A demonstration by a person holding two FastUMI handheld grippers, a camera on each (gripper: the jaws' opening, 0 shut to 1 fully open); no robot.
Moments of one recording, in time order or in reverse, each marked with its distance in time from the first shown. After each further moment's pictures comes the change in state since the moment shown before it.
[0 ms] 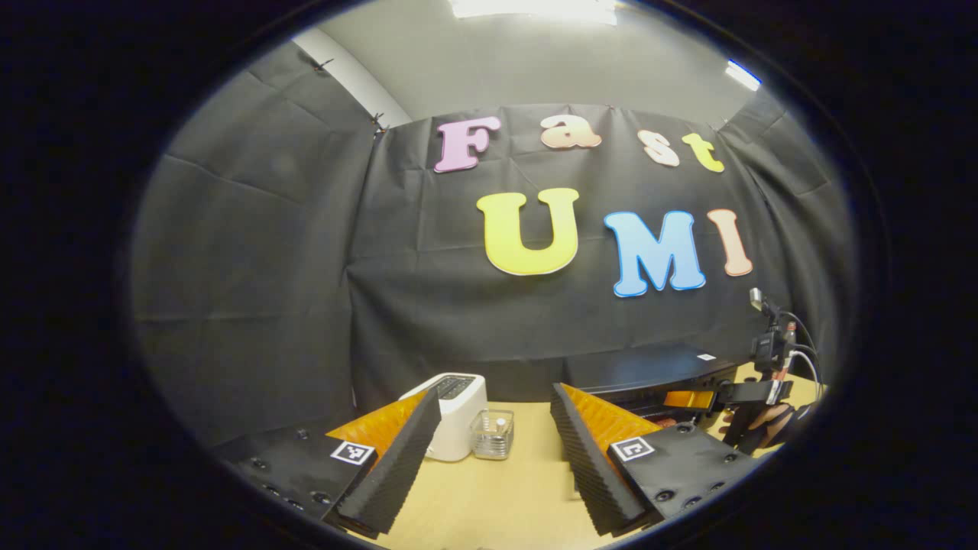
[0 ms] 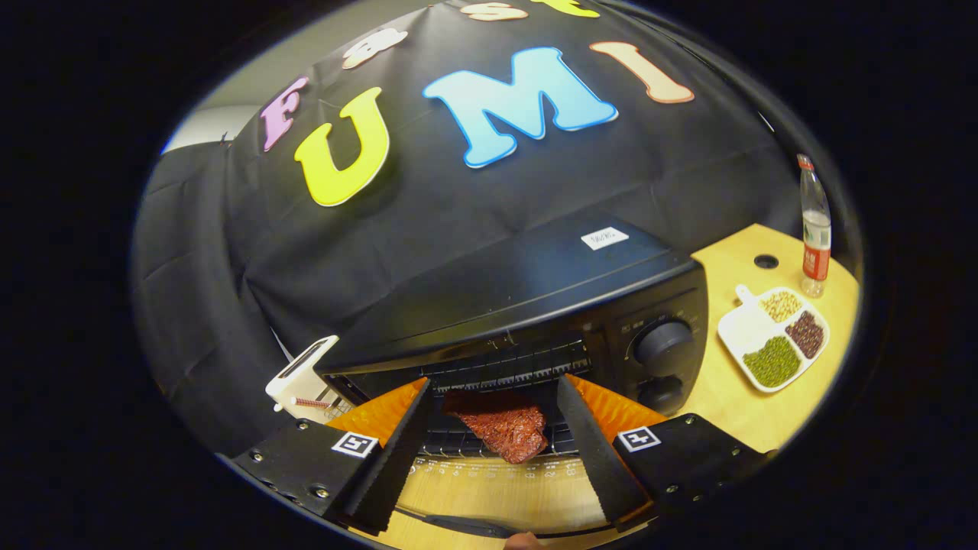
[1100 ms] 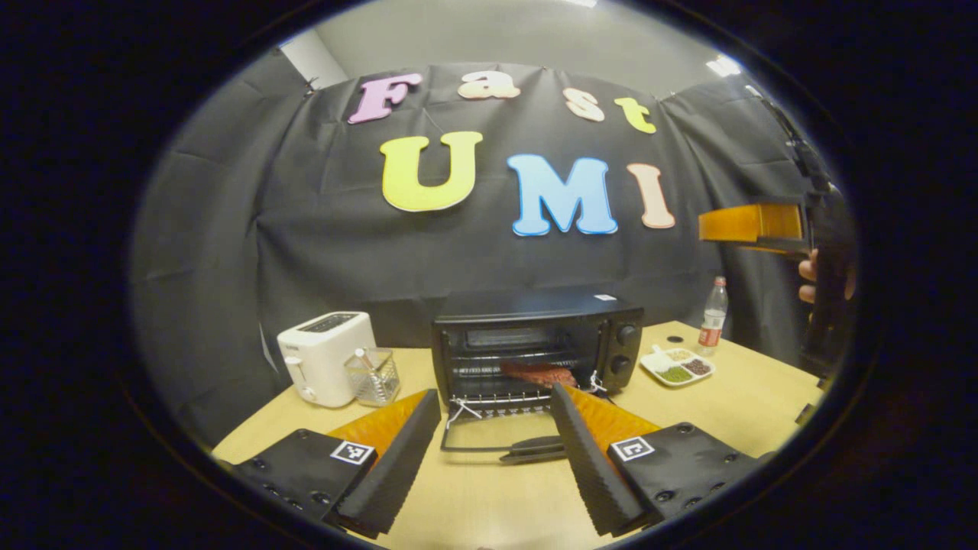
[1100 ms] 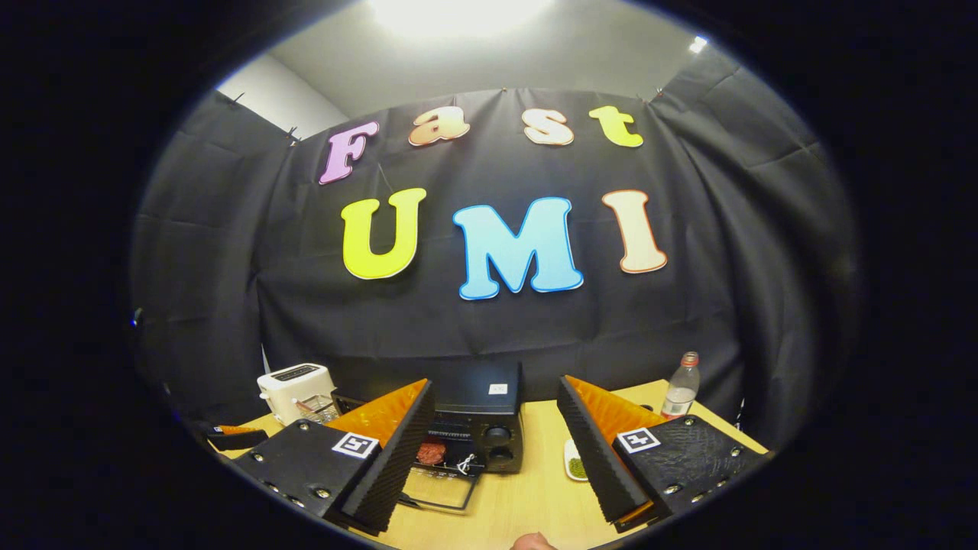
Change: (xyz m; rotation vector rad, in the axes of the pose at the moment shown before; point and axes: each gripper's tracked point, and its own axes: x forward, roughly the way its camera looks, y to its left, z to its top) left arm -0.015 -0.175 -0.112 0.010 0.206 -0.286; right arm -0.211 -0.045 0.132 -0.307 -0.352 -0.134
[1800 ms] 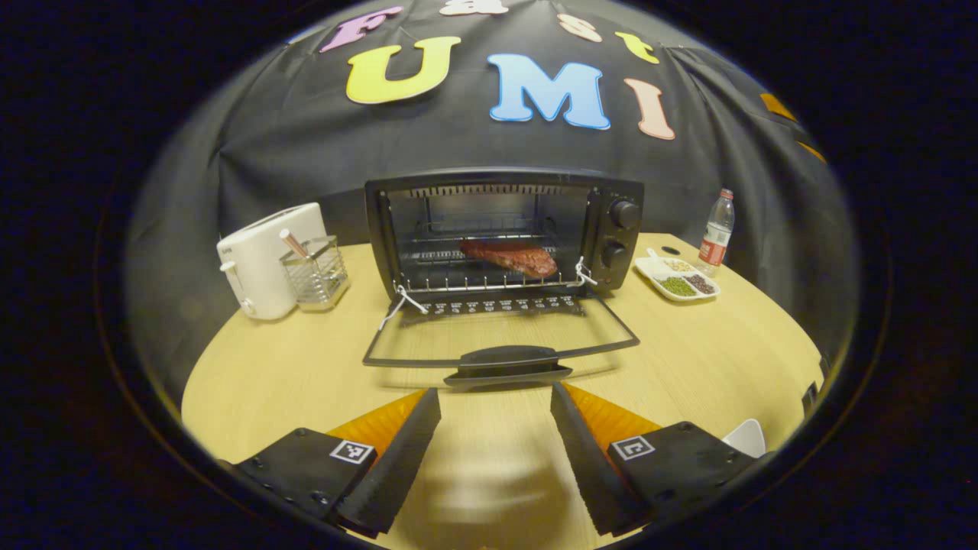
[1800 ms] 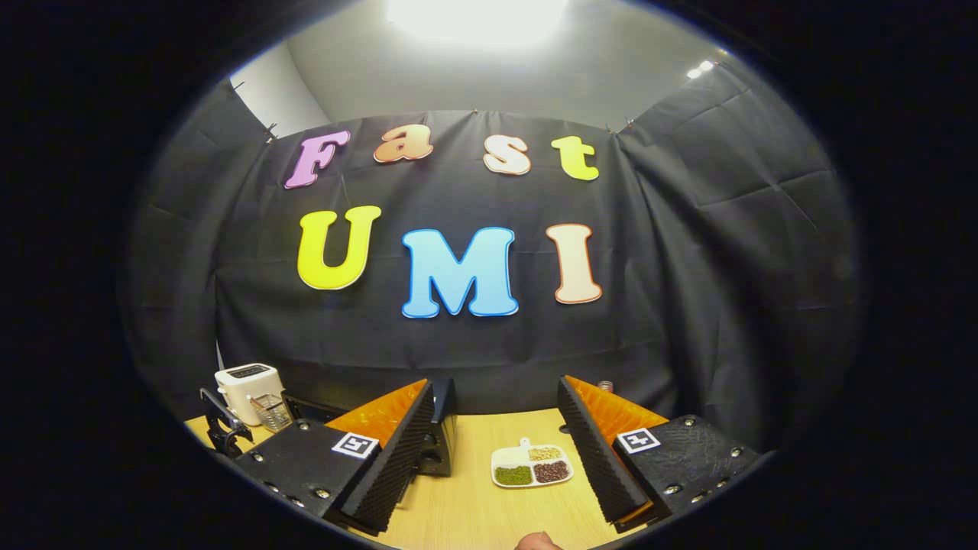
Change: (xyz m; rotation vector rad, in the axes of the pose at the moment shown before) left arm 0.047 -0.045 -0.132 -0.037 0.402 -0.058; right arm -0.051 -0.073 0.028 -0.063 -0.043 -0.209
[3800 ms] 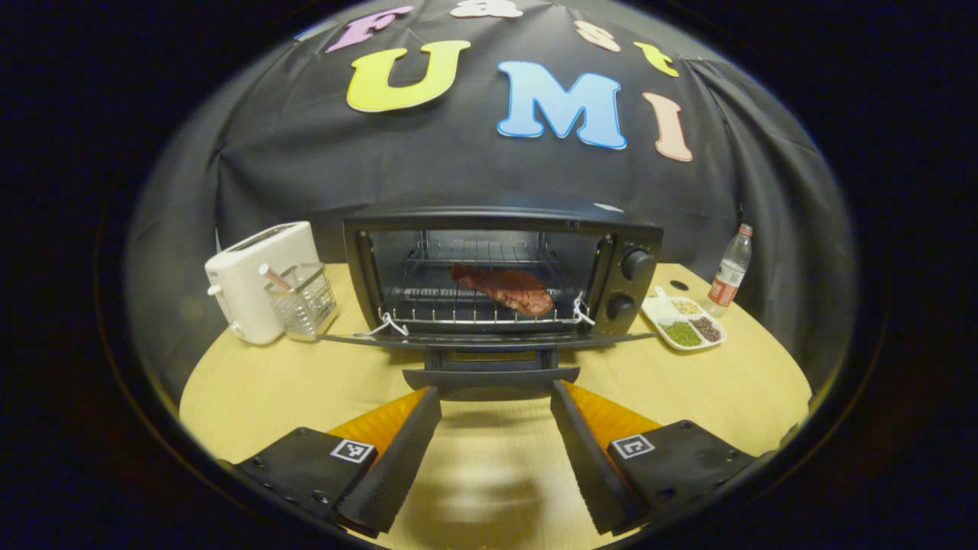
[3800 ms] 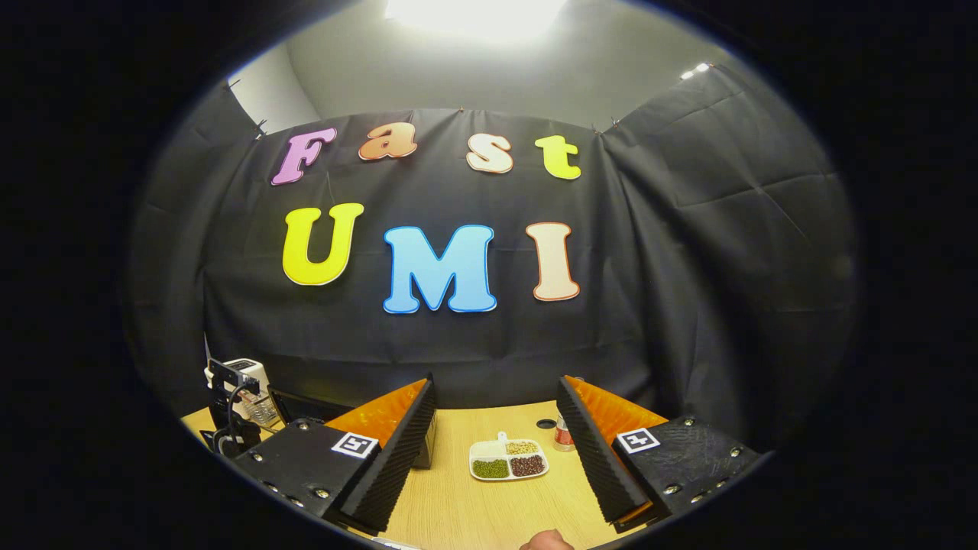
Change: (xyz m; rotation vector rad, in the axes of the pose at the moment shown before) left arm 0.023 0.000 0.087 -0.026 -0.109 0.015; right arm -0.018 -0.014 0.002 0.000 0.014 -0.044
